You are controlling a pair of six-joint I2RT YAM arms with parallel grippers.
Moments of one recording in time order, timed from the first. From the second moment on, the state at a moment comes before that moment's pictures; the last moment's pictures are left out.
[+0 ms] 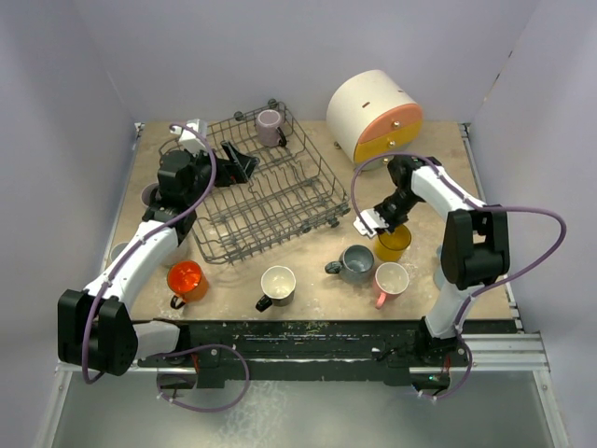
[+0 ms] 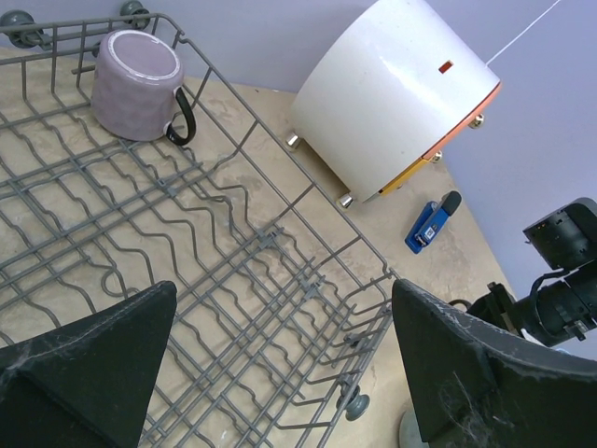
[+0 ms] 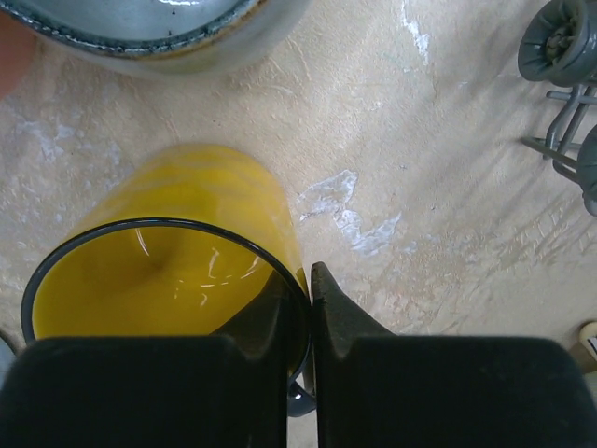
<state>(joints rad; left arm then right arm) -0.22 1.25 0.91 0.22 0.25 -0.51 0.16 1.81 1.35 -1.18 -0.38 -2.08</state>
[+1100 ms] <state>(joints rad) -0.22 1.25 0.91 0.24 0.26 -0.56 0.00 1.59 1.45 -0.96 -0.62 -1.27</state>
